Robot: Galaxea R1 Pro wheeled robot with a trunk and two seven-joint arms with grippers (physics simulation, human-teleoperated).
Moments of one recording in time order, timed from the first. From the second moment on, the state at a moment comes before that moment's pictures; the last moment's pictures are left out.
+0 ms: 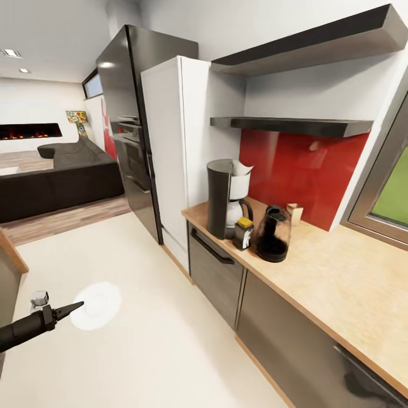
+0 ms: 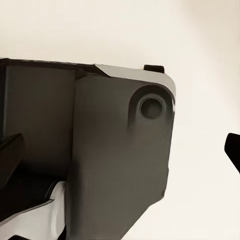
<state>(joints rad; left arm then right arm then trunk) -0.52 0.56 0.23 -0.58 0.44 0.62 -1.36 -0.17 0.04 -0.18 -0.03 0.24 -0.07 0.03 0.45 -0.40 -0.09</state>
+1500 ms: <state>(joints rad) -0.52 0.56 0.23 -0.56 0.44 0.62 -1.34 -0.17 0.03 -0.18 -0.03 0.24 -0.07 0.03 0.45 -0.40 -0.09</state>
